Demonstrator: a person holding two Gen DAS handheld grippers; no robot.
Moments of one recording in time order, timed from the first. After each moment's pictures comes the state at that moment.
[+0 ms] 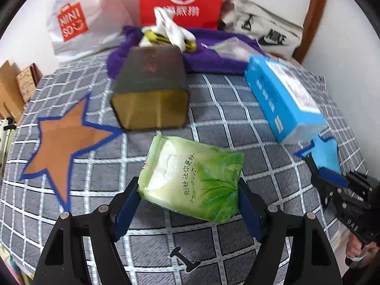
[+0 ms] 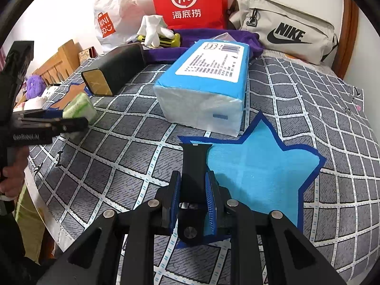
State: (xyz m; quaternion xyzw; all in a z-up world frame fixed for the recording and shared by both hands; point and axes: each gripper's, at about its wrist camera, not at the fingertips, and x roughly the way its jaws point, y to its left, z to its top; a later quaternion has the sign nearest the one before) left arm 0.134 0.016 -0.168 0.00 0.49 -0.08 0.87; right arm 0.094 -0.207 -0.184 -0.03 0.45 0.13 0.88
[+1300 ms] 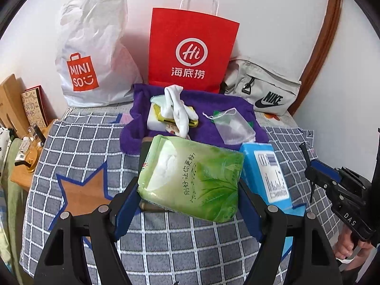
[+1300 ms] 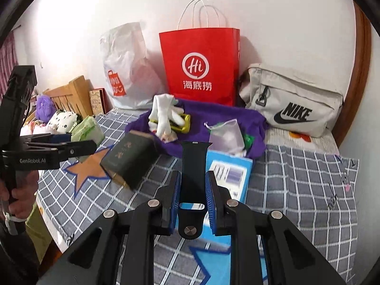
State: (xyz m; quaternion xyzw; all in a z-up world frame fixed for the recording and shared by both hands) left arm 0.196 0.034 -0.054 -0.06 0.43 -0.08 0.90; right arm 0.178 -0.191 -0.053 -0.03 0.36 0.15 0.92
